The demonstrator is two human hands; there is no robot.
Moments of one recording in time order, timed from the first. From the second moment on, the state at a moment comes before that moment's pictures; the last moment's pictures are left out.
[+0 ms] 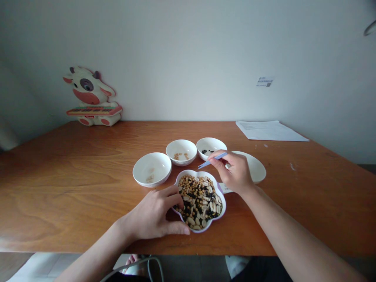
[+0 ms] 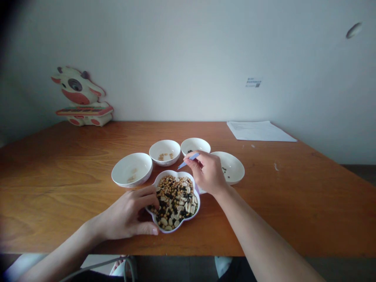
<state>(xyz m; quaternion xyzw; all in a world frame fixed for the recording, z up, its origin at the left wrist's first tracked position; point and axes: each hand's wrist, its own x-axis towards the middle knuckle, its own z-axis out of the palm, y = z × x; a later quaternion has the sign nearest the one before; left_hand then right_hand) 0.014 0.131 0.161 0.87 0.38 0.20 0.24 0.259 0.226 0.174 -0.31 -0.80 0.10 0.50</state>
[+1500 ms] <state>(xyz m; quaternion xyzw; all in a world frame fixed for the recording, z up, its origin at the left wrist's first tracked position) 0.013 0.129 0.159 0.88 0.38 0.19 0.23 0.245 0.213 0.172 -0.20 -0.83 0.18 0.48</state>
